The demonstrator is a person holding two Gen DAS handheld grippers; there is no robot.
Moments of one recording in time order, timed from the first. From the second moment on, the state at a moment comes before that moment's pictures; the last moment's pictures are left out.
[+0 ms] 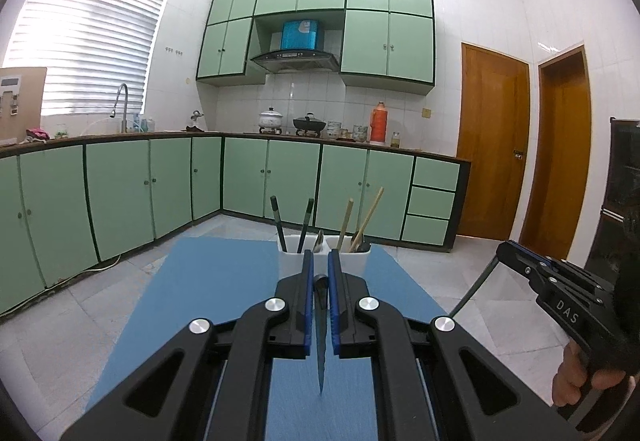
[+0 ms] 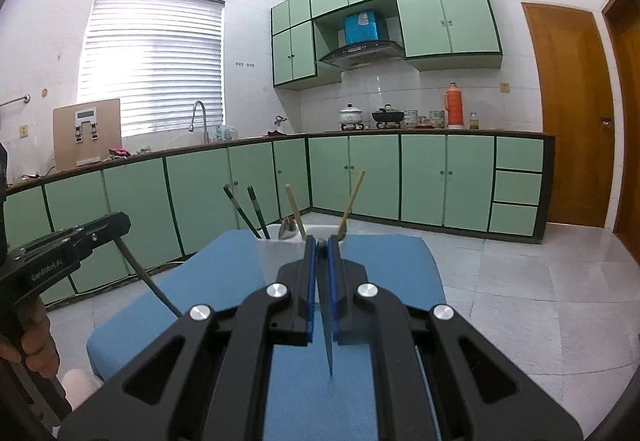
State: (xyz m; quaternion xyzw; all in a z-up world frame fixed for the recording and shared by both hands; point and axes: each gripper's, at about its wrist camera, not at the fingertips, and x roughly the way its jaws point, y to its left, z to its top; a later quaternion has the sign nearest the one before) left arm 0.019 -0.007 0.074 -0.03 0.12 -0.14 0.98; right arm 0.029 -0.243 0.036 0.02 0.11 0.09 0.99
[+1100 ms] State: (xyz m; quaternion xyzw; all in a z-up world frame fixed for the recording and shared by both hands) left arm 0.100 0.049 0.163 -0.04 0.03 -0.06 1.00; right arm 0.116 -0.238 0.134 0.01 0.04 0.12 0.99
